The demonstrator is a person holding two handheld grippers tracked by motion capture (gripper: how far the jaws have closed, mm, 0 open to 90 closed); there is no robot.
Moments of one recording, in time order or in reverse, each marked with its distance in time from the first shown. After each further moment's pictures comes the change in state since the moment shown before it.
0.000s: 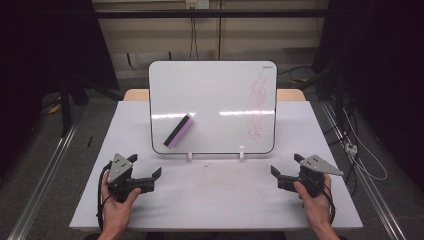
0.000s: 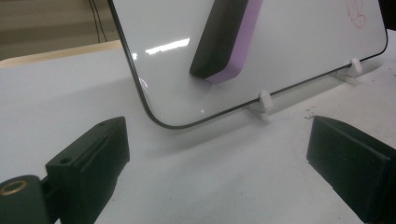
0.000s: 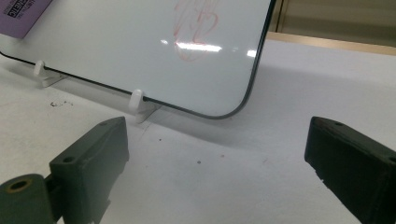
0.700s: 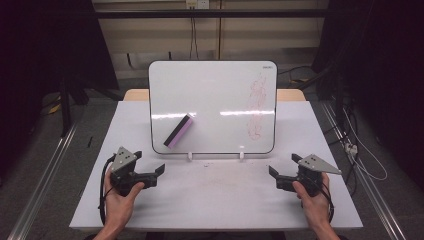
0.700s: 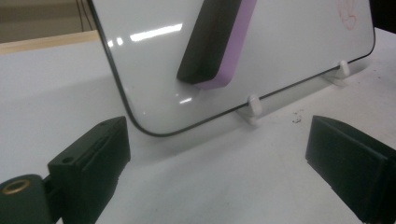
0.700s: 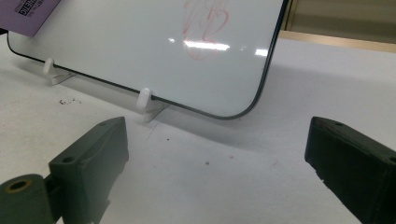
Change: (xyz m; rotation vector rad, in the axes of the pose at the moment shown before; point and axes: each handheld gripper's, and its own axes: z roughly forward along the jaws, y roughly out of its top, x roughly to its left) left arm 0.001 0.020 0.011 0.069 -0.061 -0.028; right arm 0.001 0.000 0.004 0.008 0.032 0.000
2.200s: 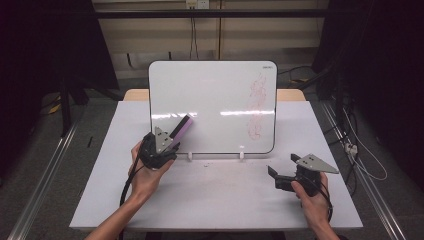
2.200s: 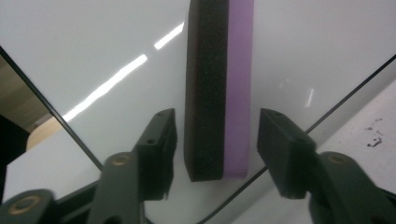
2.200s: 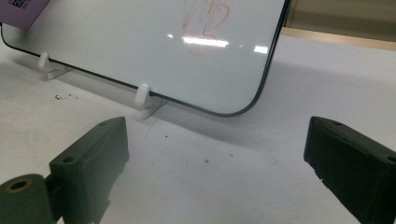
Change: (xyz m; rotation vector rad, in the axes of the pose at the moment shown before) left arm -0.029 0.045 0.065 0.094 0.173 0.371; right arm 0.002 0.000 0.003 0.013 -0.006 -0.014
